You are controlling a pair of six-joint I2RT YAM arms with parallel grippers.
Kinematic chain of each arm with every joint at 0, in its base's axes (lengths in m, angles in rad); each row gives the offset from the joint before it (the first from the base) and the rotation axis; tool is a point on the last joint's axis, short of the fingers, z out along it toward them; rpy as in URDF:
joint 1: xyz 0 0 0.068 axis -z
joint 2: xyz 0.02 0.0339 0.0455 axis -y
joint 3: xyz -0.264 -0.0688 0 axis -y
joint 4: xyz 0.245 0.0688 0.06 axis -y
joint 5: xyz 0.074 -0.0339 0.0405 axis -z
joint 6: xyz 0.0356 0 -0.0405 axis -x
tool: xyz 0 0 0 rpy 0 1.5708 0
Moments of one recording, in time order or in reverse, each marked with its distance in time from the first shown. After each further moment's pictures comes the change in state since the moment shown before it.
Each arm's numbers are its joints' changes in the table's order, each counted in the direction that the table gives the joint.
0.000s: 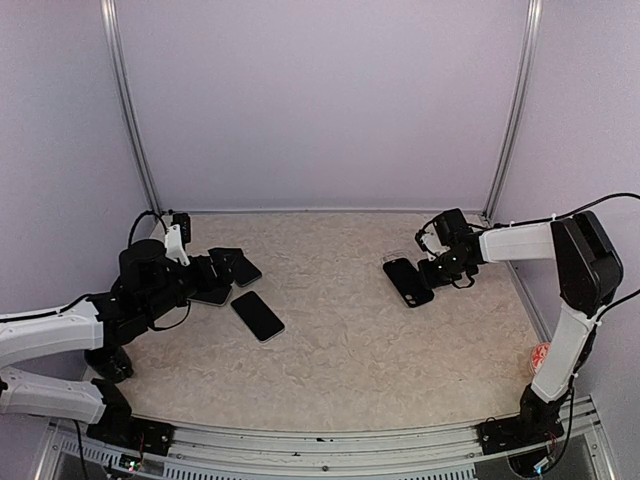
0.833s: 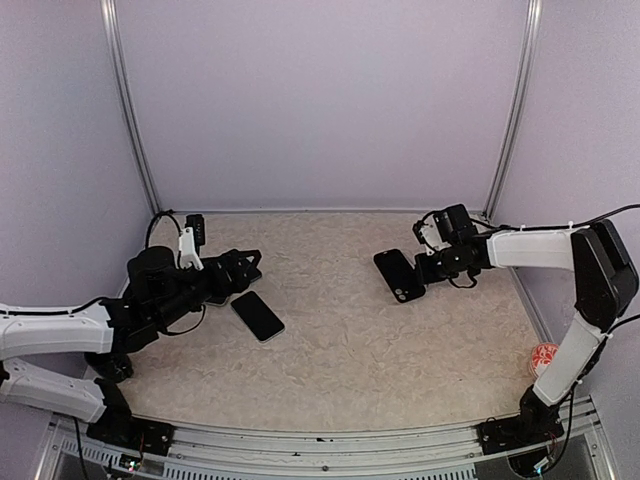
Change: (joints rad) left arm 0.106 -0.065 -0.011 0.158 -0.008 0.011; right arm -0.039 0.110 -0.062 0.052 -0.029 -0.072
